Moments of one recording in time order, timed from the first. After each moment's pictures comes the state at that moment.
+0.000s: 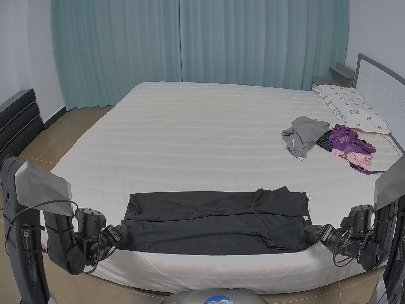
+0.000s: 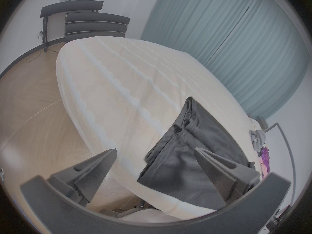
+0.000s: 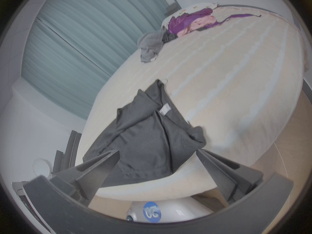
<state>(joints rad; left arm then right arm) -0.18 2.31 -0.26 -1.29 0.20 -0.84 0.09 2.26 -0.02 -1.55 0.11 0.75</state>
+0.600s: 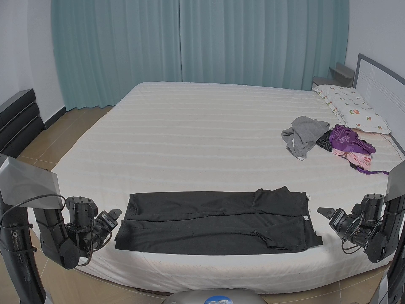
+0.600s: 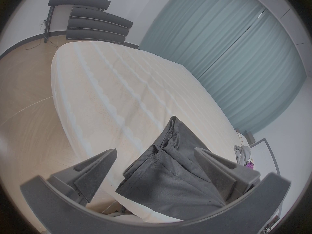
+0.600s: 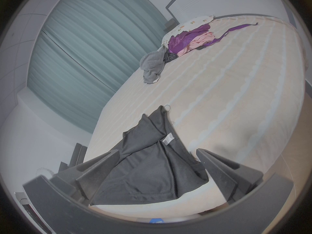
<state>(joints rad) -0.14 2.21 -0.29 -1.29 0.16 -0.90 -0.03 2.18 -0.07 -1.55 0.15 0.74</state>
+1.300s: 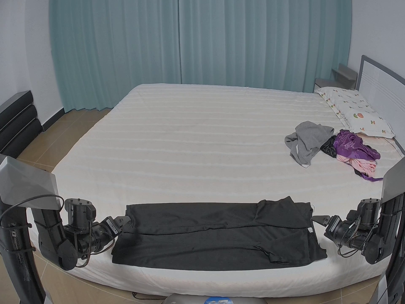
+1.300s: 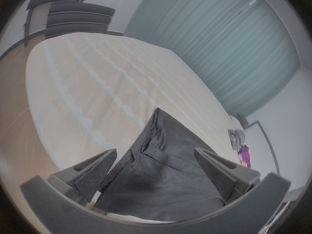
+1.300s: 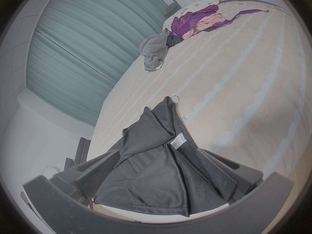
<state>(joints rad) -0.14 2.21 -0.26 -1.28 -0.01 -0.79 -0.04 2.25 -0.07 -1.55 0.27 0.74</state>
